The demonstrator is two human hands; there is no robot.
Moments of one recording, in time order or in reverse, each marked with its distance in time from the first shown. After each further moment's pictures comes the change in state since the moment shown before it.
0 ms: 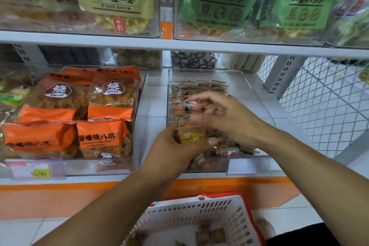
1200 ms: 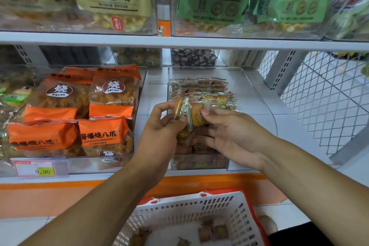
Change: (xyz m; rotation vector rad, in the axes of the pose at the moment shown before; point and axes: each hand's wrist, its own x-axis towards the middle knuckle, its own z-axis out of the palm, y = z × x) left_hand 0.007 0.011 -0.008 -0.218 0.202 0.076; right_hand -0.020 -0.009 0.031 1.114 0.049 0.387
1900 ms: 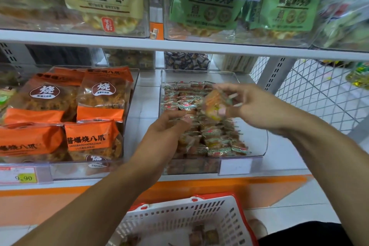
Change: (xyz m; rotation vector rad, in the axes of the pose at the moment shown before) left_hand 0.012 -0.007 0.008 0.196 -0.049 -0.137; right_hand -0.005 -0.075 -0.031 -1.155 0.129 -0.225
